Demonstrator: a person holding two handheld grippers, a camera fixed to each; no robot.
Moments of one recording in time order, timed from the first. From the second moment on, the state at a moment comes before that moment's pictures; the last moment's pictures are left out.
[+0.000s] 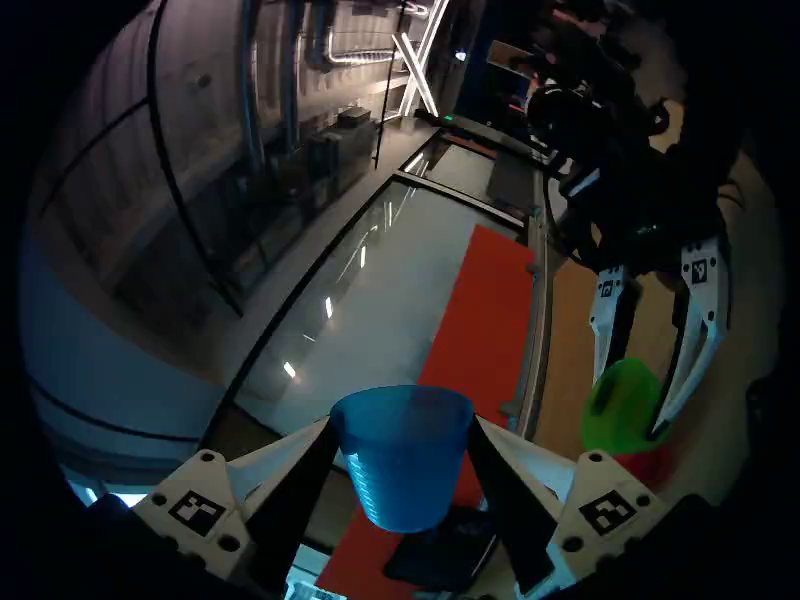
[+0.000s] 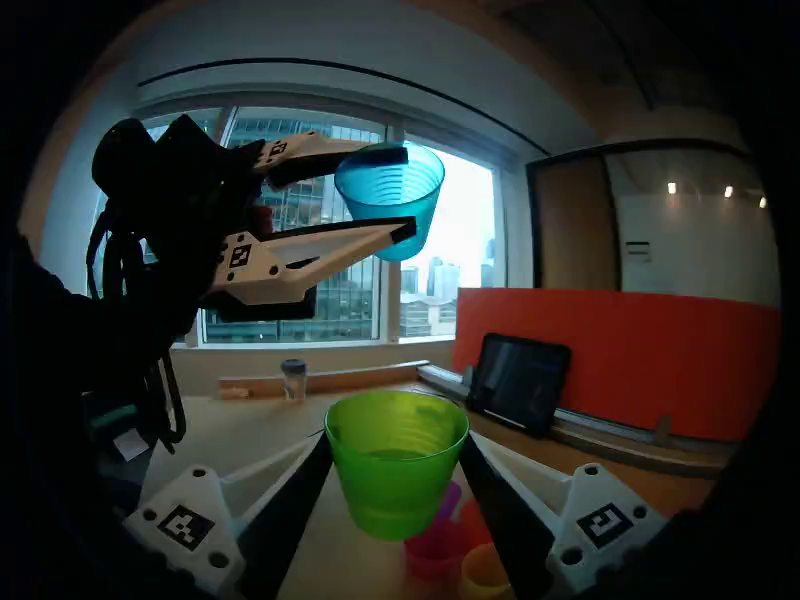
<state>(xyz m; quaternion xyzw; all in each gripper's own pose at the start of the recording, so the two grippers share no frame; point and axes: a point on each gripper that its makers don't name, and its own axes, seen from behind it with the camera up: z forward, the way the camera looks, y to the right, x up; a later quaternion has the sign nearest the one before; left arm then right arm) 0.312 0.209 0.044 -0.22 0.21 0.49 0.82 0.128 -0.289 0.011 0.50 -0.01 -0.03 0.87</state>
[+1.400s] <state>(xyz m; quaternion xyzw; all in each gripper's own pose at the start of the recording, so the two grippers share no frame) 0.308 0.167 0.061 -0.28 0.06 0.07 0.95 0.142 -0.282 0.008 0.49 0.00 -0.03 0.87</state>
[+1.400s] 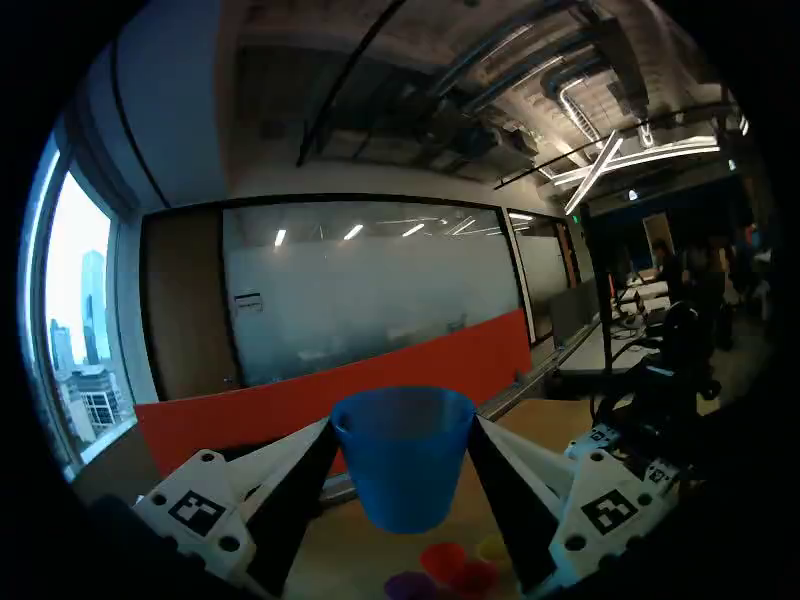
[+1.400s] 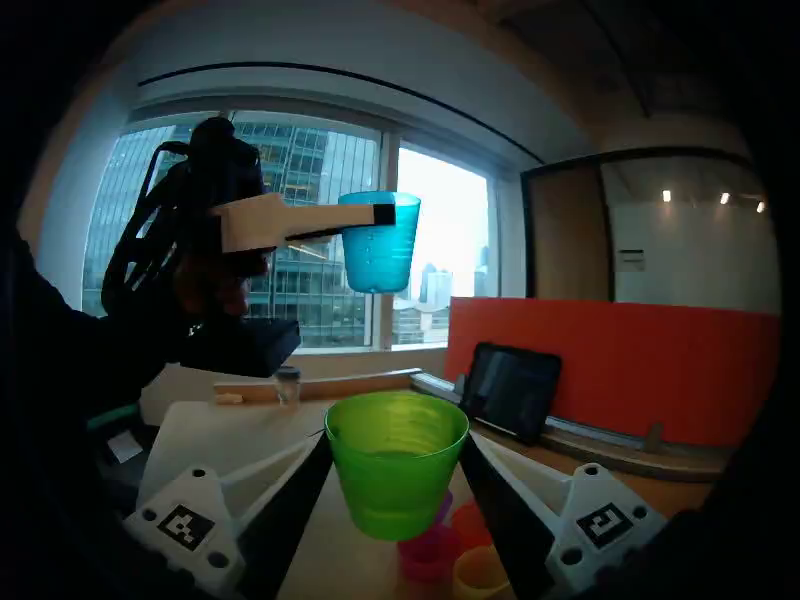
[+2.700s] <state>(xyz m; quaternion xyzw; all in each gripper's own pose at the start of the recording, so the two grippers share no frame) 0.182 0.138 0.053 -0.30 -0.03 0.07 0.95 0.149 -0.205 0.021 0.43 -0.02 -0.02 0.90</state>
